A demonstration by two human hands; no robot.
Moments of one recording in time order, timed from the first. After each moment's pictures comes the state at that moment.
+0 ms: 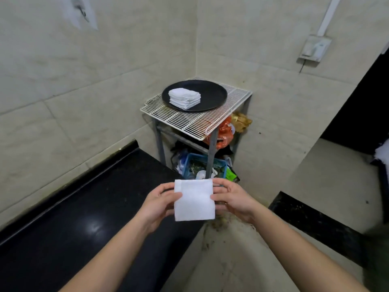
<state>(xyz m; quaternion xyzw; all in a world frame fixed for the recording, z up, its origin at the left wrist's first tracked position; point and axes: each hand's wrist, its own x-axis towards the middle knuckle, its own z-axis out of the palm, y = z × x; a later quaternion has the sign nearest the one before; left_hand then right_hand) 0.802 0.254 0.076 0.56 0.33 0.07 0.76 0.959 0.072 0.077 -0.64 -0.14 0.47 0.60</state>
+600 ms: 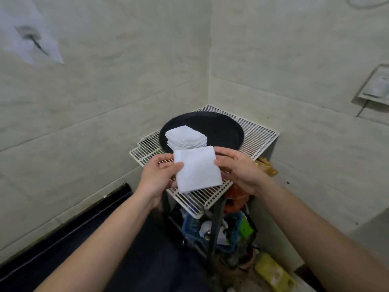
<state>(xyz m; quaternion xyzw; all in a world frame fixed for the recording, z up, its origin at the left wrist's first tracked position) 1.076 0.391 0.164 0.57 0.36 0.25 0.70 1.245 0.242 0.165 -0.61 -0.24 0.41 0.64</state>
